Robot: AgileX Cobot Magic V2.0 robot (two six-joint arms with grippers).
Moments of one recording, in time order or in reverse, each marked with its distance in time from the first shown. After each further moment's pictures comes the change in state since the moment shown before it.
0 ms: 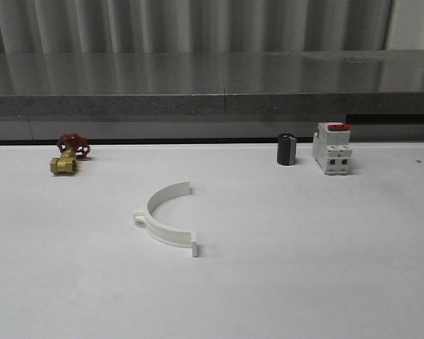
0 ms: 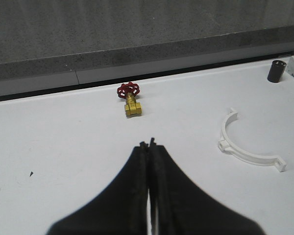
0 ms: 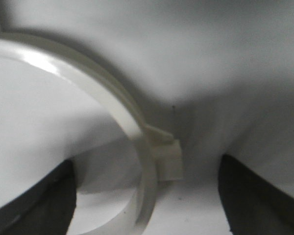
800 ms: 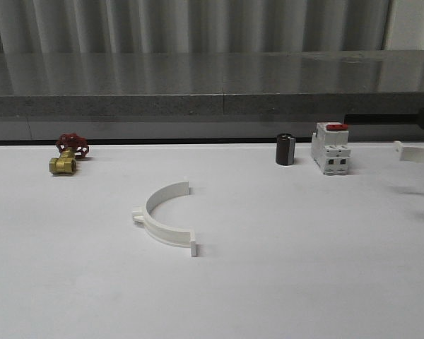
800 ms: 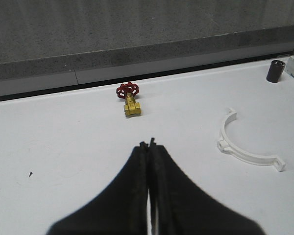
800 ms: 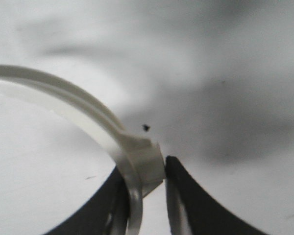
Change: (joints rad) left arm 0.000 0.000 0.000 0.000 0.000 0.000; right arm 0.171 -0.134 -0.005 -0.039 0.055 0.198
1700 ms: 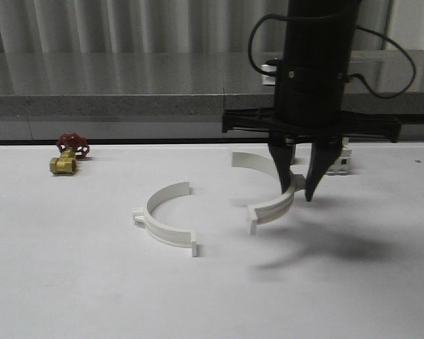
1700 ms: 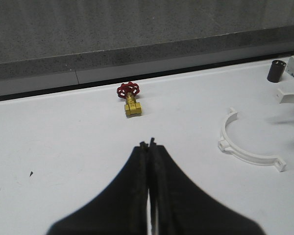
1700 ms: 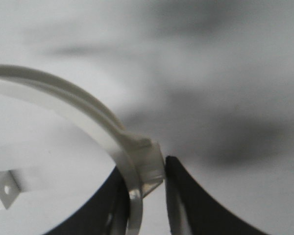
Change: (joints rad) left arm 0.000 0.000 0.000 0.000 0.000 0.000; right arm 0.558 0.110 -0.185 0.000 0.090 0.511
